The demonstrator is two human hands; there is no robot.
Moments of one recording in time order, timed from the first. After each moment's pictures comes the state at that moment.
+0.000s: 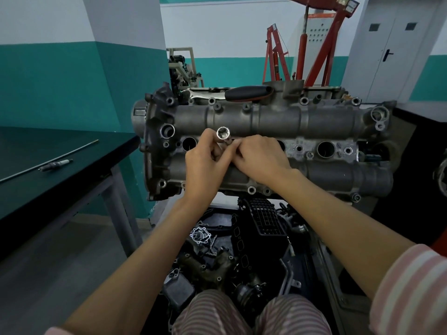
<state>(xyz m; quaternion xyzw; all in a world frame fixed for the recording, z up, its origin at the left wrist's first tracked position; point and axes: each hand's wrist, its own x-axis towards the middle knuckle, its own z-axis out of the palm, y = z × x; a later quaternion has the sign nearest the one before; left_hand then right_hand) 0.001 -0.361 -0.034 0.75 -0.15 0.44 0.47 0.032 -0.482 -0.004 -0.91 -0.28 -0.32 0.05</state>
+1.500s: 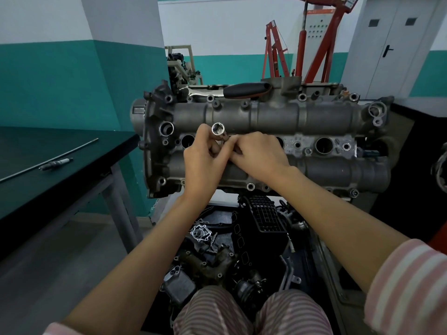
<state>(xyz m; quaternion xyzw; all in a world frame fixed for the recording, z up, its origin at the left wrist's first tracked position) -0.002 -0.362 -0.031 0.74 -0.15 0.45 0.47 0.028 -0.482 -0.005 -0.91 -0.27 -0.32 0.06</state>
